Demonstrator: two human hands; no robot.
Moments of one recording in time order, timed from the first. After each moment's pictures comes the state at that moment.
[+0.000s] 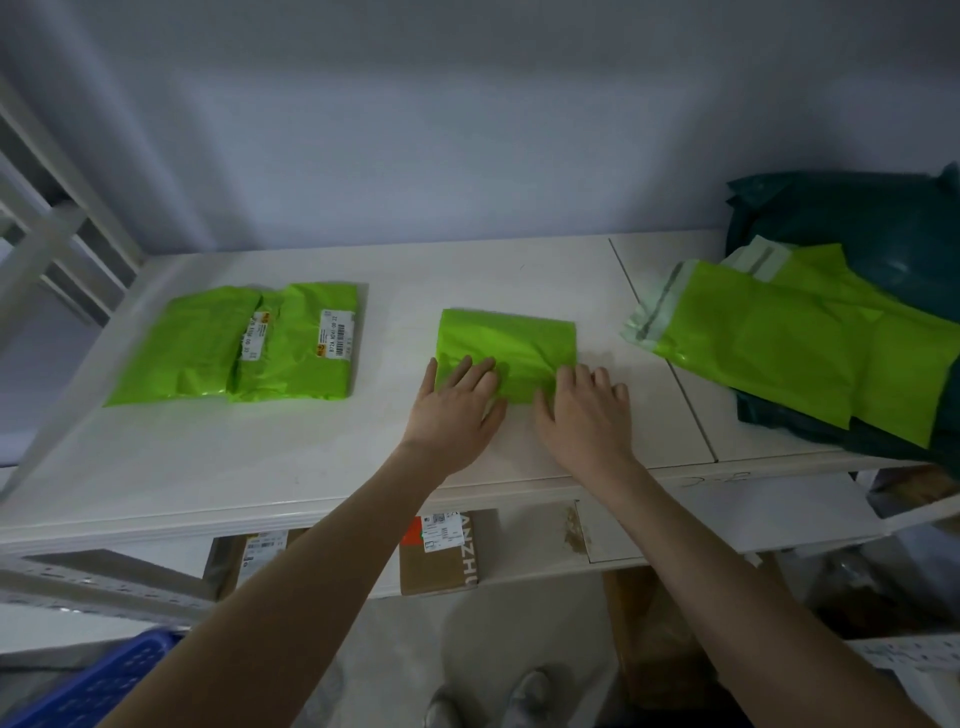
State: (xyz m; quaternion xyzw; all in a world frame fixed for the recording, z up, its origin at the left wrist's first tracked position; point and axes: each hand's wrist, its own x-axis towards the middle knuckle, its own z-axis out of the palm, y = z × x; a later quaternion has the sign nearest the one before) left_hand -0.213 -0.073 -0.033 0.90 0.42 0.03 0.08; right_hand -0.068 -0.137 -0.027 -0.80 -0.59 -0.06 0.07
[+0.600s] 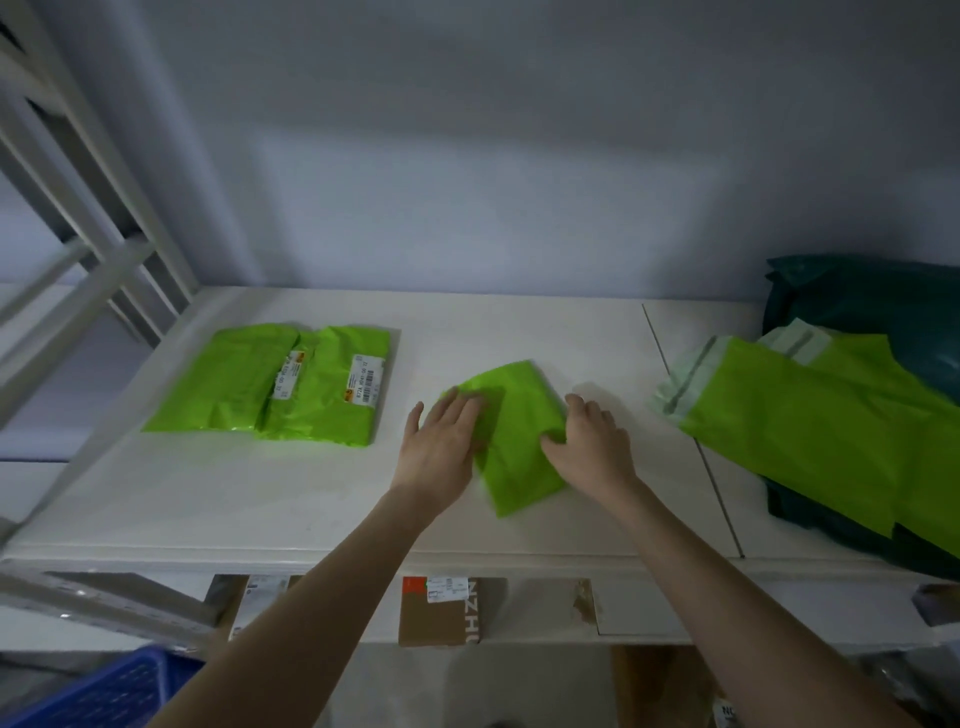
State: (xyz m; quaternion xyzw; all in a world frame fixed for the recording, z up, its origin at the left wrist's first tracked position) left_hand -0.231 -0.048 -0.032 0.85 0.50 0.12 0.10; right_hand -0.055 -0.085 -0.010 -0.80 -0.57 0.14 0.08
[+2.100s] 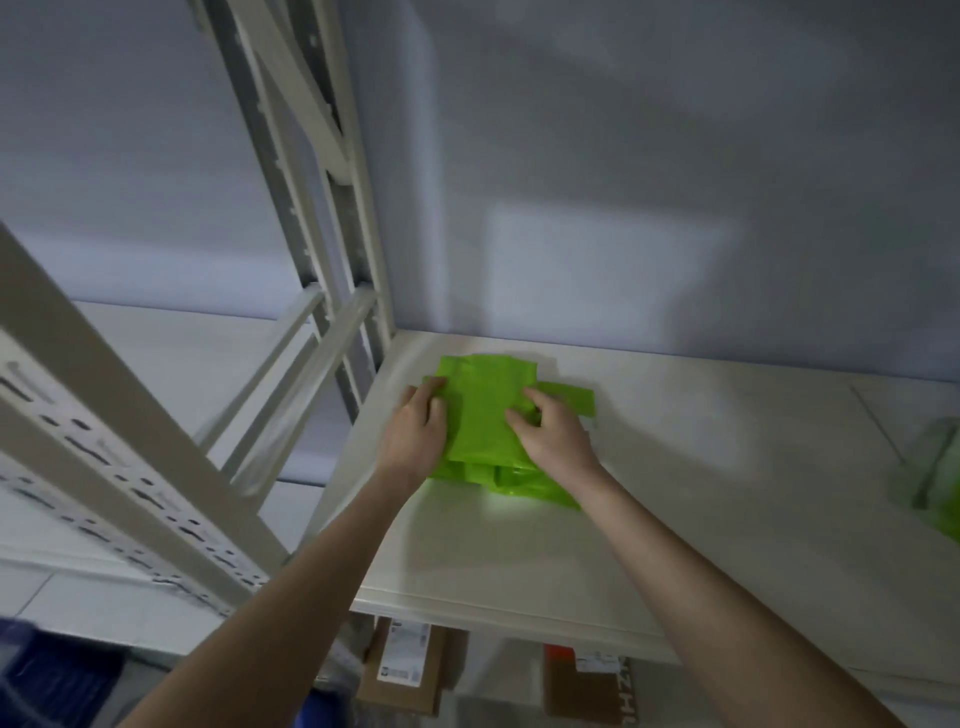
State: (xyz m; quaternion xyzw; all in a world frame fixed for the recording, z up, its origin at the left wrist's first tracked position) left_hand -0.480 0.051 0.015 0.65 0.63 0.33 0.25; right_hand -0.320 0.034 0.022 -0.70 -0.59 0.28 0.29
